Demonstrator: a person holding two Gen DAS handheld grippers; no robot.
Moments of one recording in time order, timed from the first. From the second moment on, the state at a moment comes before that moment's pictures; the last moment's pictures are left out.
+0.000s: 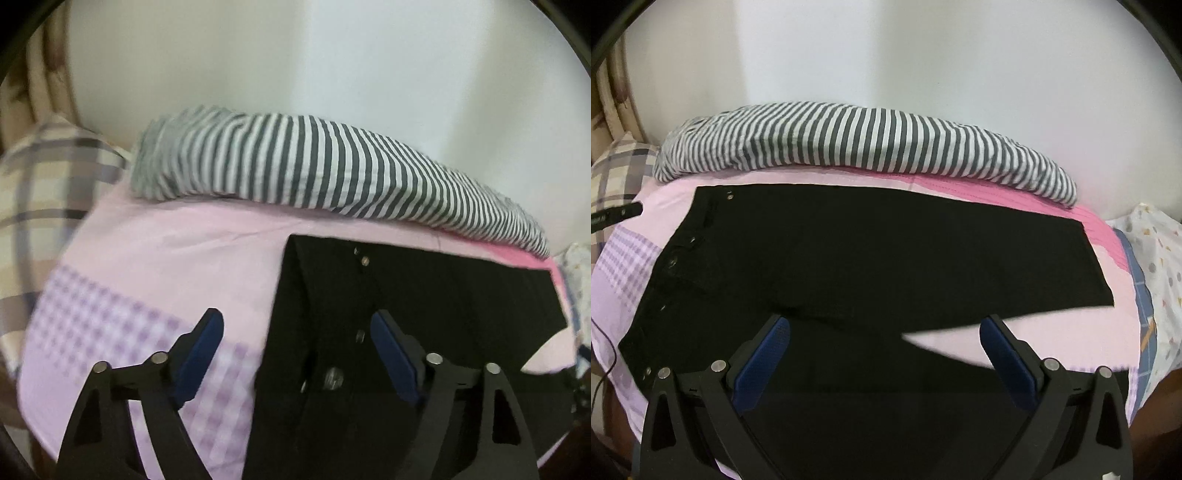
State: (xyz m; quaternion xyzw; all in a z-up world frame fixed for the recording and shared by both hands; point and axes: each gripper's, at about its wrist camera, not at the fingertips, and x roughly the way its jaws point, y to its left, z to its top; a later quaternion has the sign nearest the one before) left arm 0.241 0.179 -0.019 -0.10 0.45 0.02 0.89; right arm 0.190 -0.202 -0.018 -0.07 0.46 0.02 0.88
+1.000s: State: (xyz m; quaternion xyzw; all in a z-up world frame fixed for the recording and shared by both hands) left arm 0.367 0.187 -0.109 -0.27 0.48 -0.09 0.83; right arm 0.346 -0.191 -0.067 -0.06 0.51 0.12 0.85
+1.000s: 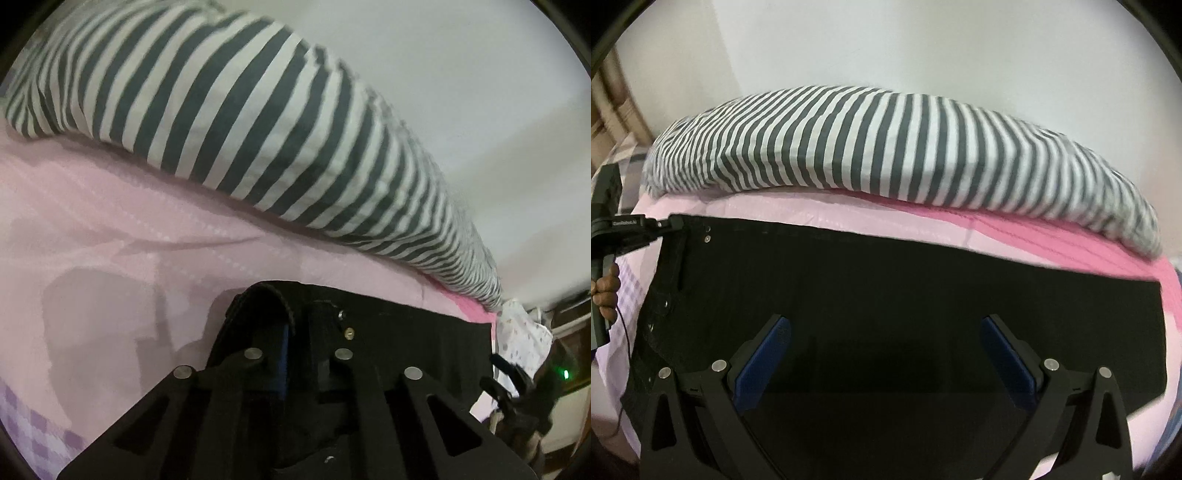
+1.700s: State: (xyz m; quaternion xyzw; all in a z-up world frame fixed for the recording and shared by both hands) left arm 0.271 0.171 -0.032 -0.27 0.32 -0.14 0.90; right arm 0.479 -0.186 -0.097 -0.20 0.63 0.39 0.64
